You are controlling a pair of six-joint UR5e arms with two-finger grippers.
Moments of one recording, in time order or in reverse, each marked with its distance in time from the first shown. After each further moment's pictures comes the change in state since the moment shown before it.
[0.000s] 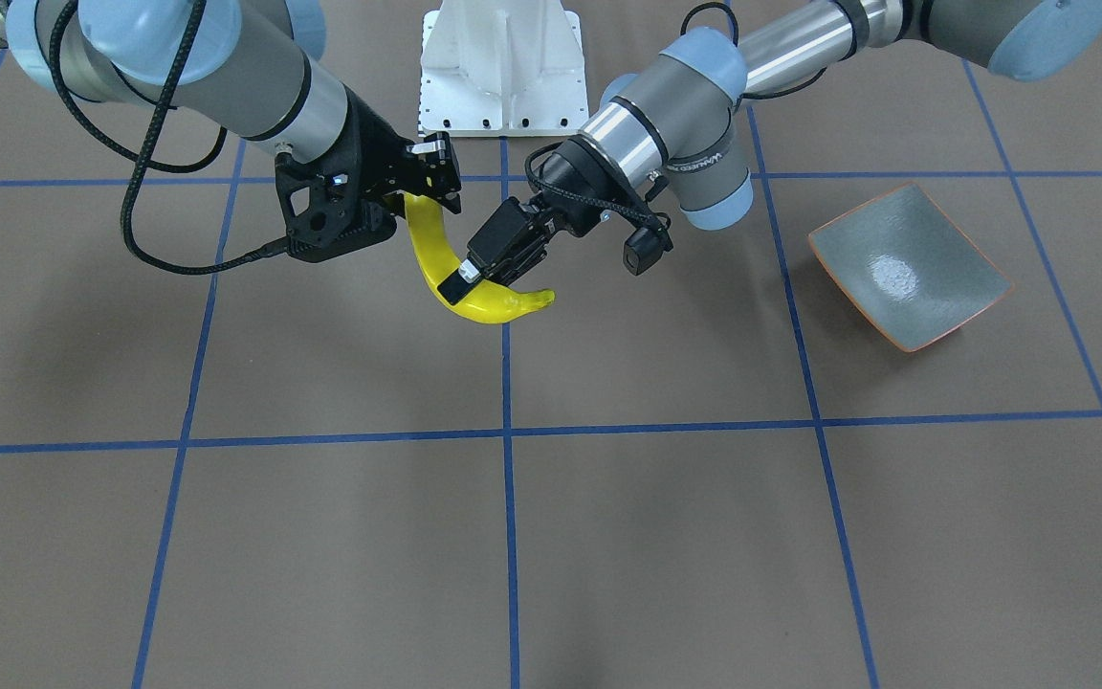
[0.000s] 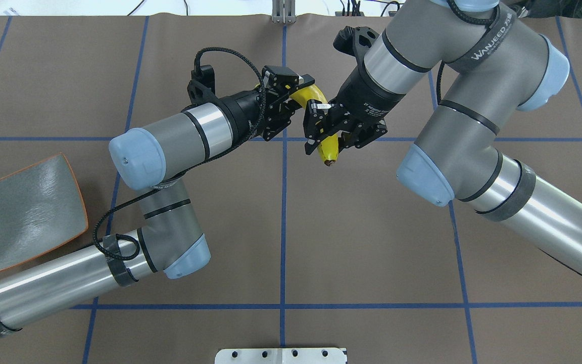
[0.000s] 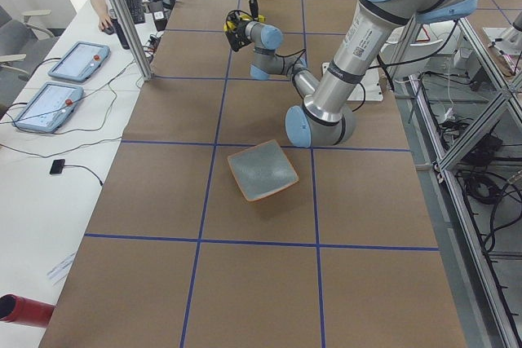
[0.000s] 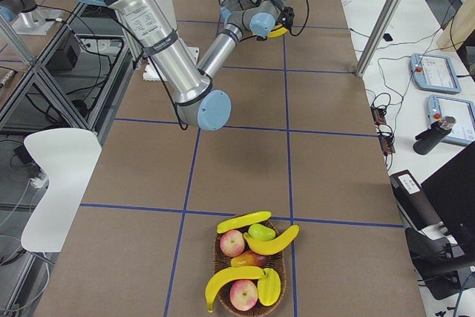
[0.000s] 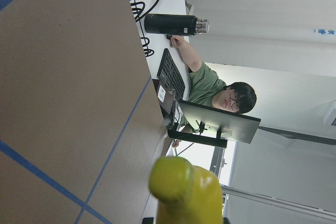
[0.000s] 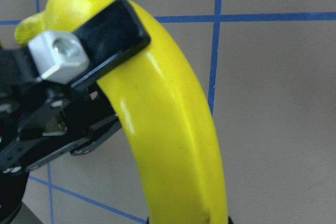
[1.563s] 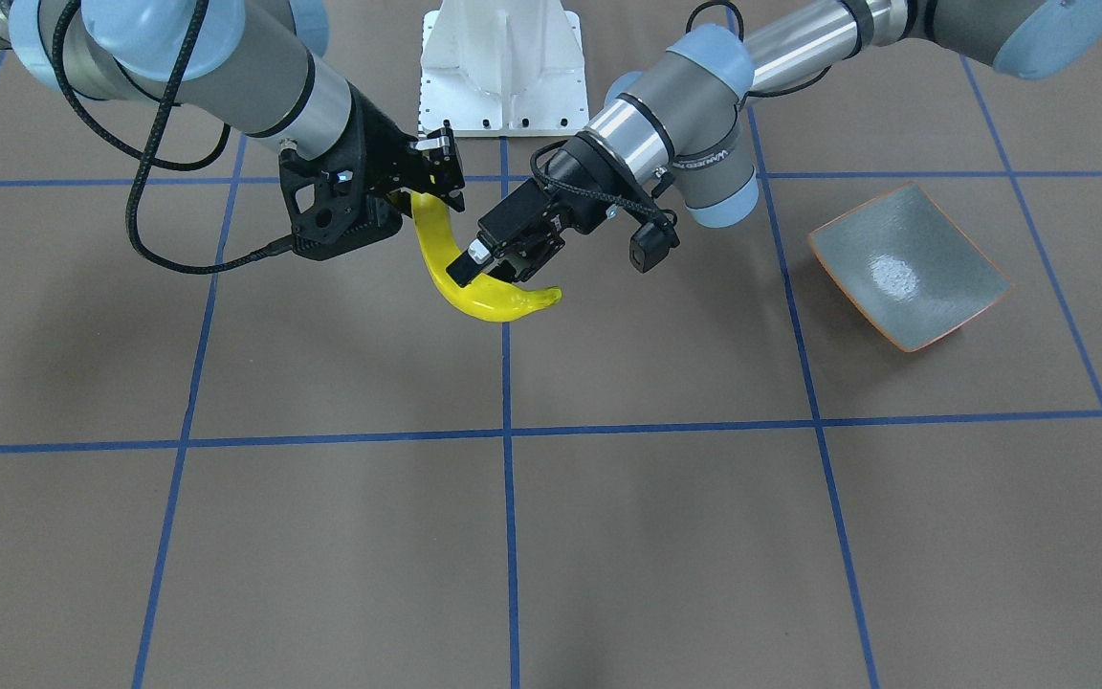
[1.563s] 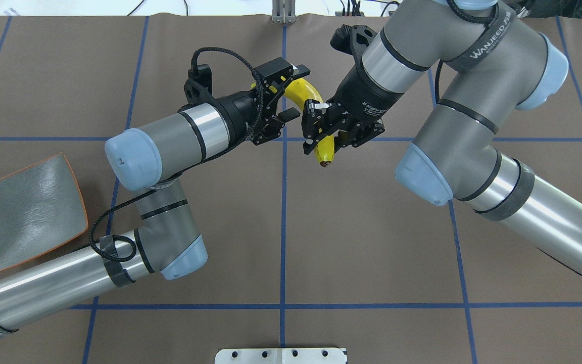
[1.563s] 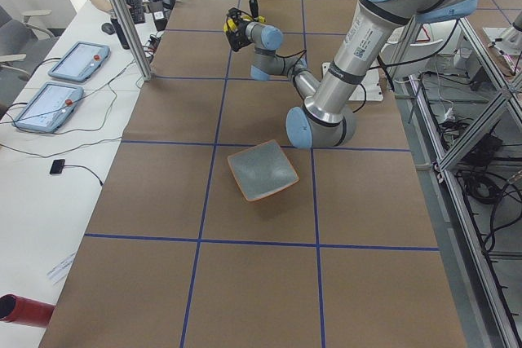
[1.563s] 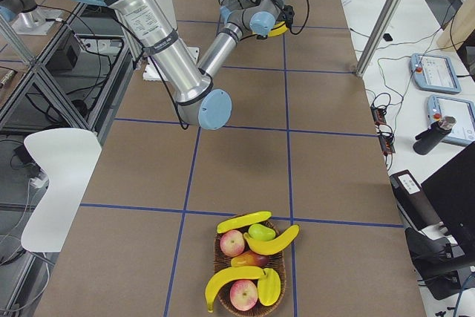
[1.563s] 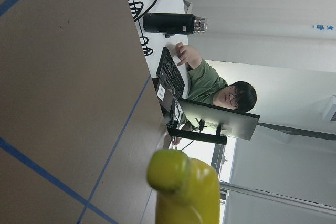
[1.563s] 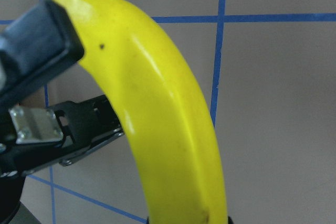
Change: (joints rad) left arm -0.001 0.008 -0.009 0.001 0.001 0.032; right arm -0.001 0.007 0.001 -0.009 0.001 -0.036
